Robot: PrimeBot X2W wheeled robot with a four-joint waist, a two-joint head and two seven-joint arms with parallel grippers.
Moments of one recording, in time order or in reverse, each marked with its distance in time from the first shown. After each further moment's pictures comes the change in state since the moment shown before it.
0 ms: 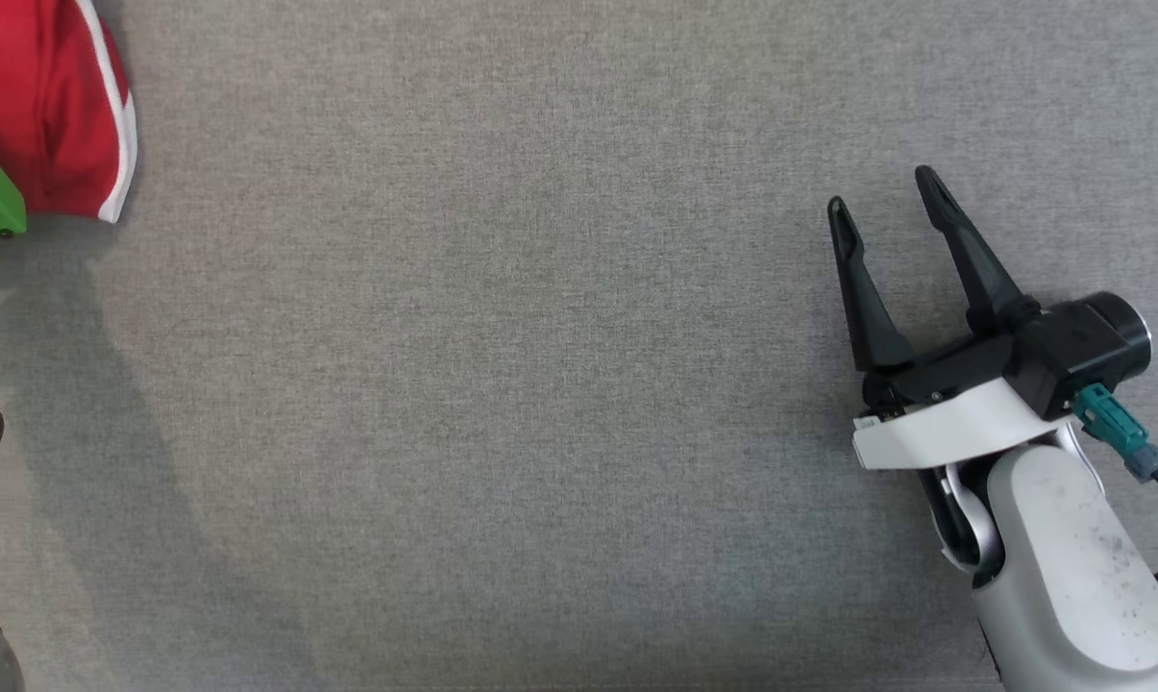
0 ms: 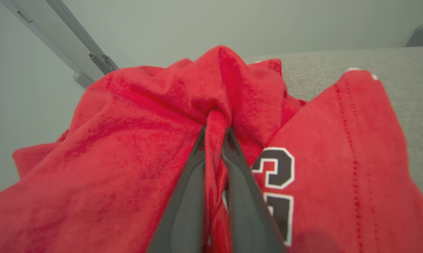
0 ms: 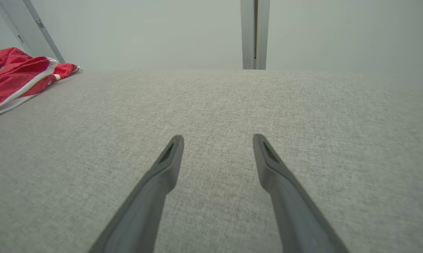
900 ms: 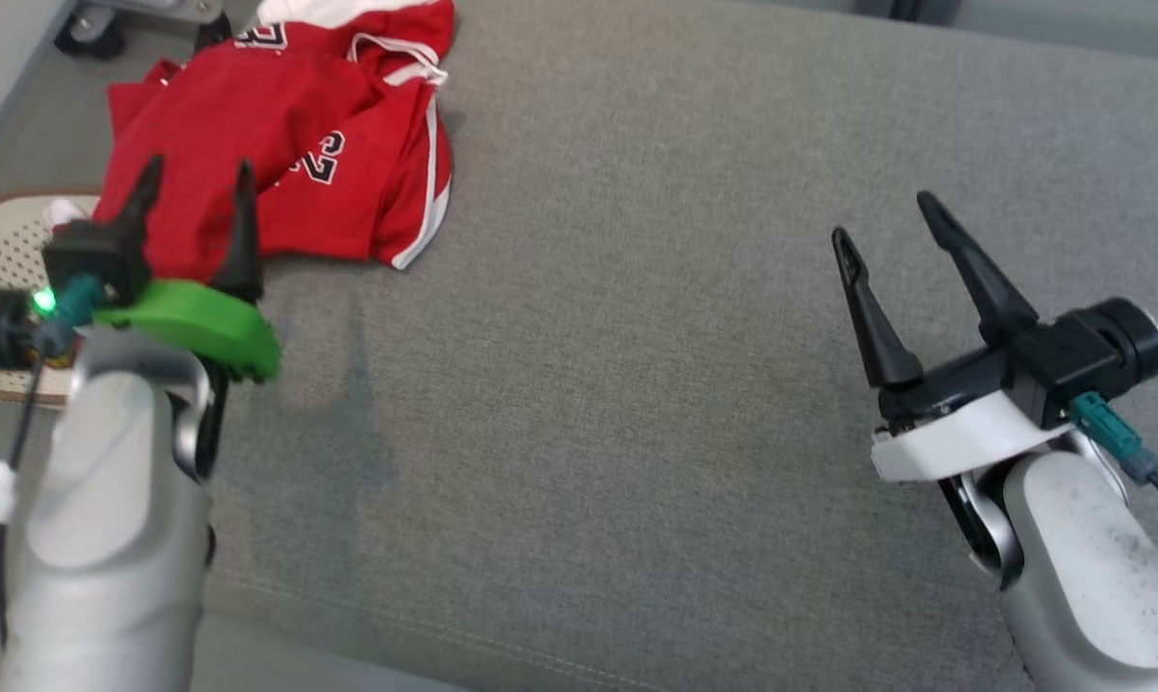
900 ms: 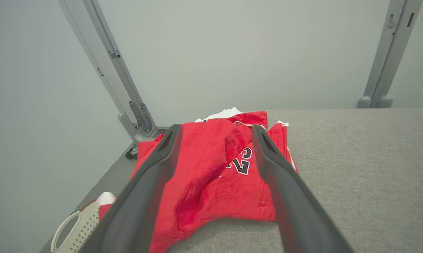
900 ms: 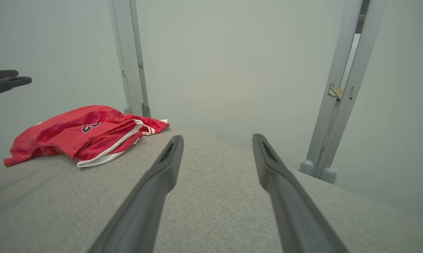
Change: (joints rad) left arm 0.383 -0.218 -0.050 -0.375 0.071 -0.038 -0.084; right arm 0.018 -0.078 0.033 0.021 -0.022 -0.001 0.003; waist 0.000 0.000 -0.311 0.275
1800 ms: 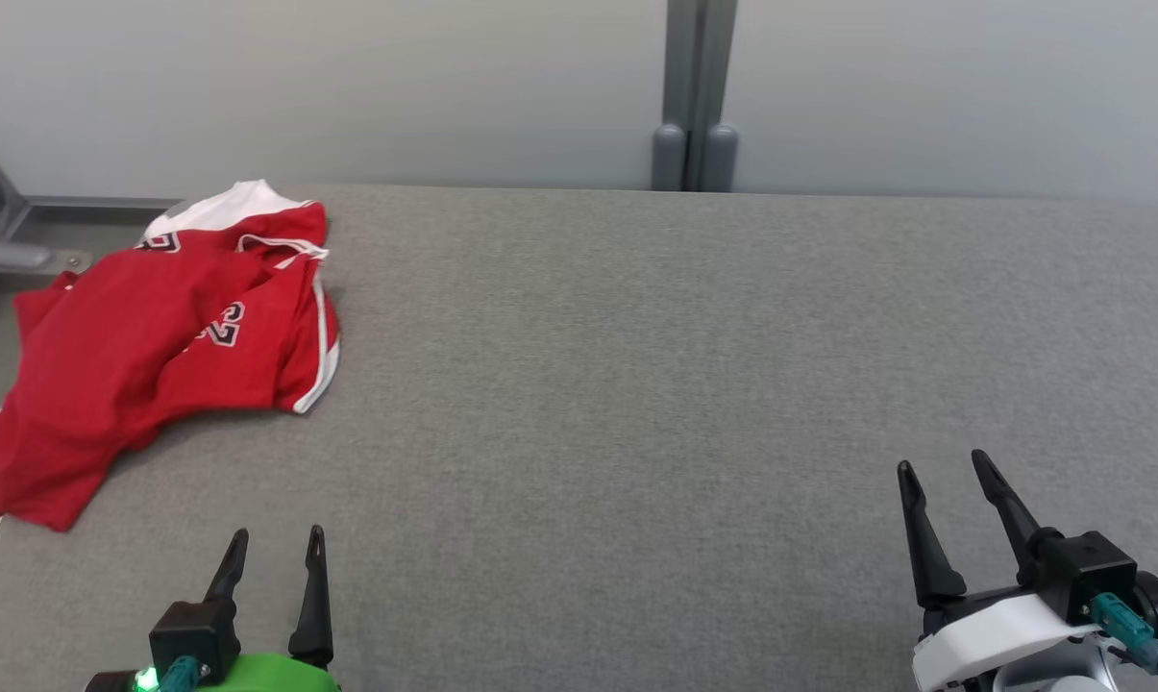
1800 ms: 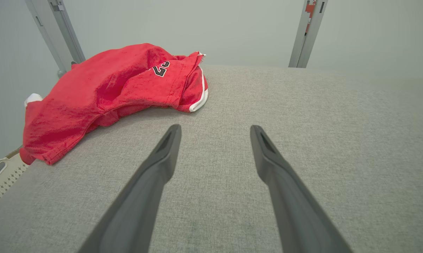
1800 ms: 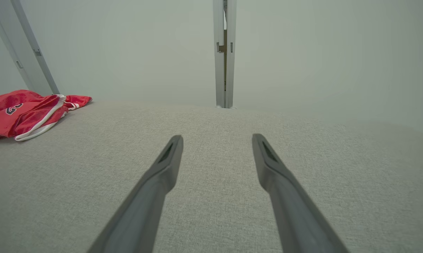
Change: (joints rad) left arm 0.624 -0.088 0.044 -0.197 0.011 0.020 -0.074; right arm 0.377 0.109 -0.173 0.060 0.025 0.000 0.000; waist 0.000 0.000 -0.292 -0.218
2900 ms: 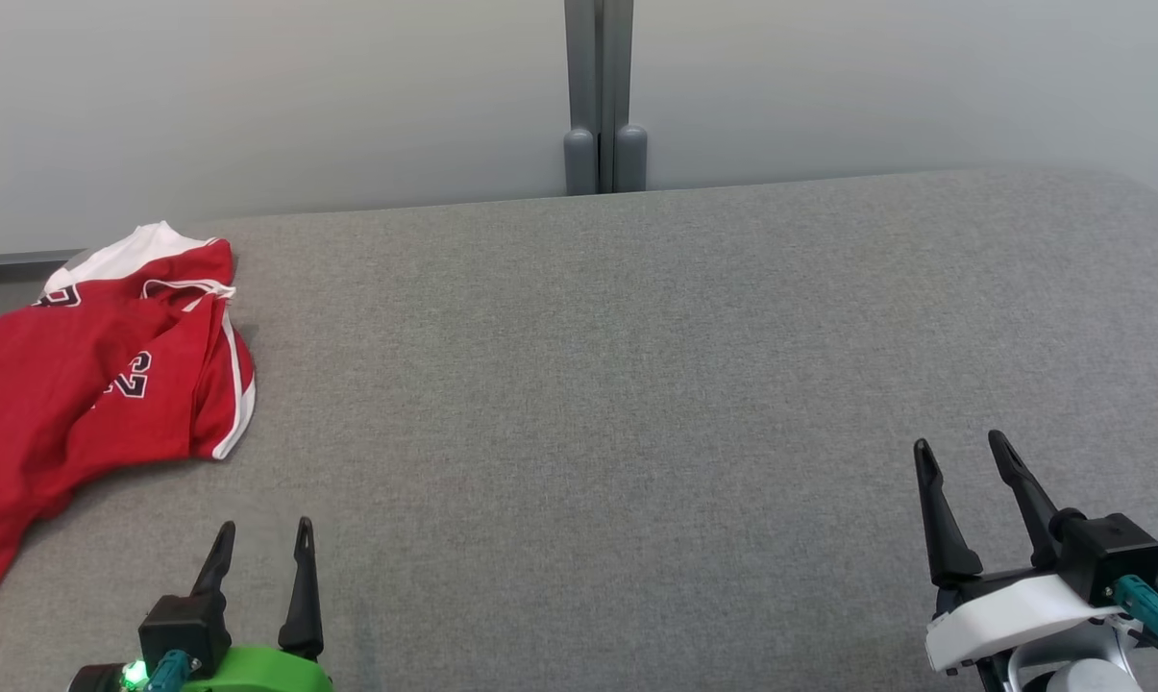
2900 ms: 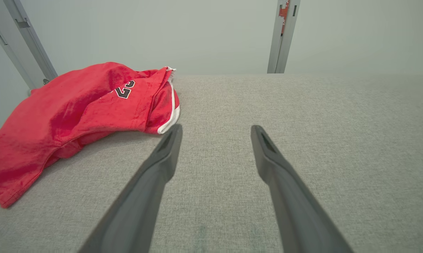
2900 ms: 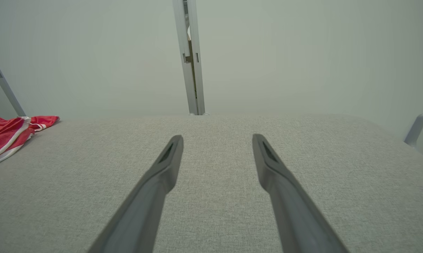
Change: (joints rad) left arm 0.006 0.045 -0.044 -0.042 -0.049 0.053 0.017; right arm -0.021 -0.004 -0.020 -0.018 0.037 0.000 0.018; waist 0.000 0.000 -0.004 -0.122
